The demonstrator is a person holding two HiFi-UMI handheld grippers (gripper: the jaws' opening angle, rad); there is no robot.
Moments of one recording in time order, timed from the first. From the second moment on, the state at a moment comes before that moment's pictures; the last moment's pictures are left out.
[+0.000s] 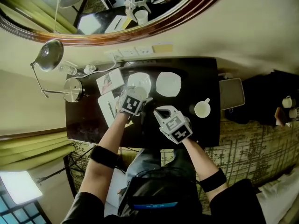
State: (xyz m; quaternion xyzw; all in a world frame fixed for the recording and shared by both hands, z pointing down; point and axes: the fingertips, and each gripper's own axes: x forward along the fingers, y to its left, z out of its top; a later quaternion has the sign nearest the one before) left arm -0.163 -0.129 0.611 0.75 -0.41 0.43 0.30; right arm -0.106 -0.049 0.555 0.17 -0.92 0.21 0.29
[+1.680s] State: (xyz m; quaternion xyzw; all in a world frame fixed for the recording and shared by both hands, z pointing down) left arm -0.219 -0.189 0.625 0.77 -0.44 0.38 0.25; right arm -0.160 -0.078 0.574 0.17 -0.91 0.22 0.32
